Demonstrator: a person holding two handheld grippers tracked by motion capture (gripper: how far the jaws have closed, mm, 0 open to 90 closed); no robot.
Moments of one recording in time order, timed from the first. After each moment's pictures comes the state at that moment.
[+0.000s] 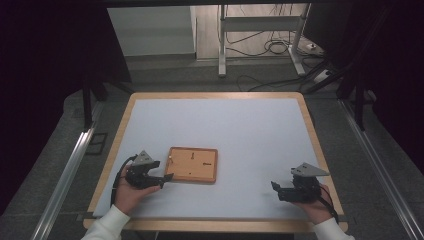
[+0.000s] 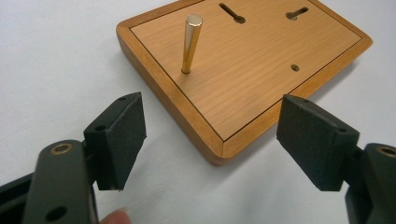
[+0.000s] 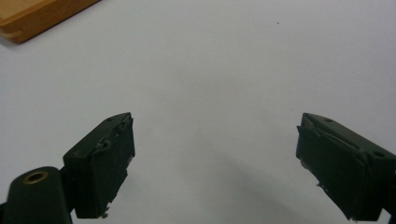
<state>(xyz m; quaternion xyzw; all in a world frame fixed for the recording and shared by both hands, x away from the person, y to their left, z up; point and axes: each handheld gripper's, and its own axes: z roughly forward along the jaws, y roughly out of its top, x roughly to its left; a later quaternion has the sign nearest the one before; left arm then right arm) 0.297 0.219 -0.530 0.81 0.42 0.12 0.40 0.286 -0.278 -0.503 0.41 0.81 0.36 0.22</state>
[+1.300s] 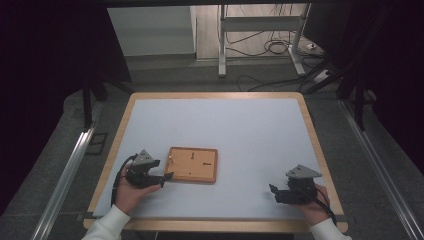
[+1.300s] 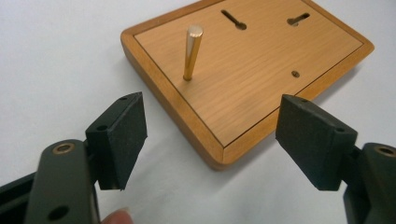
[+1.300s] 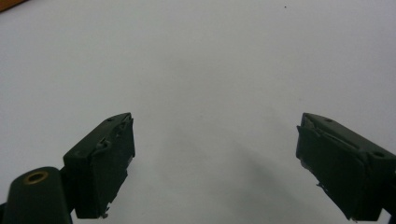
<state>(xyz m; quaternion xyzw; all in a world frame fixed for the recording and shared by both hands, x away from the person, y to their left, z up) 0.297 0.215 -0.525 0.81 0.42 0.14 0.40 0.285 -0.270 -0.512 0.40 0.82 0.33 0.23</state>
